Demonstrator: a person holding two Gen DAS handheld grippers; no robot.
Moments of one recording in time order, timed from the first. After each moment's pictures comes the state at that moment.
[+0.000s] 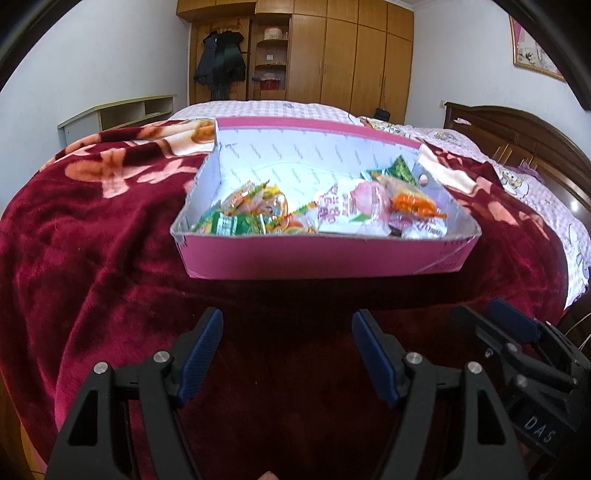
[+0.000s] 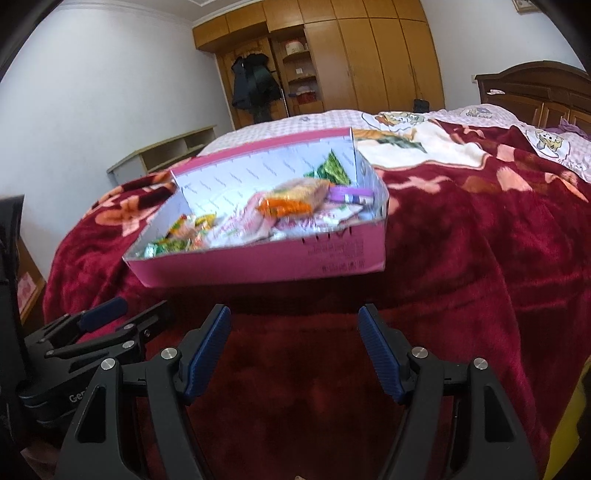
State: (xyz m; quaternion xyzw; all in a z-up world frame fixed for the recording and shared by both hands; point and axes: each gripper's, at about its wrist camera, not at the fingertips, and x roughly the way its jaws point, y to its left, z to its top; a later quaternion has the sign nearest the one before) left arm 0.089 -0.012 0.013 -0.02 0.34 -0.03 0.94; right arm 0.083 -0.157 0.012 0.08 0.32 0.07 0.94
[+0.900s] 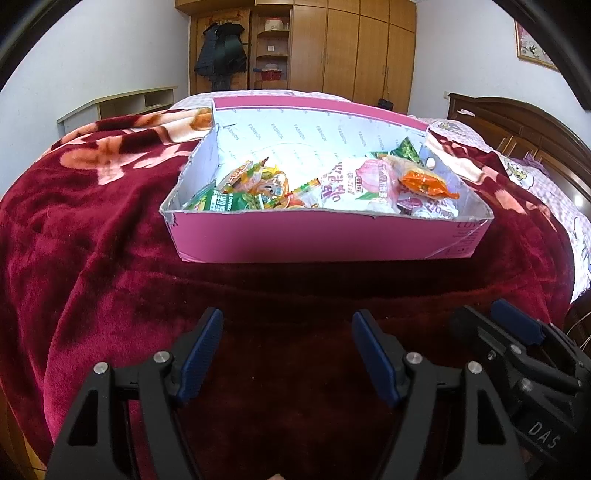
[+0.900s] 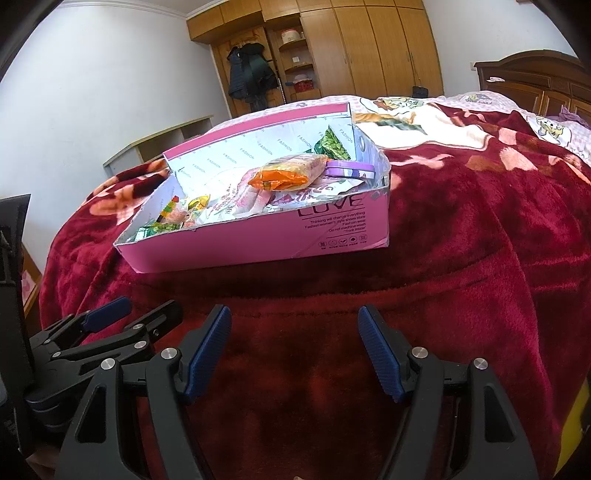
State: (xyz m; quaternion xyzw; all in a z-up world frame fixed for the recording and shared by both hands) left arm 0.096 -0.015 -0.002 -0.01 0.36 -0.03 0.93; right arm 0.088 -0.156 -0.001 0.09 0.34 0.07 0.94
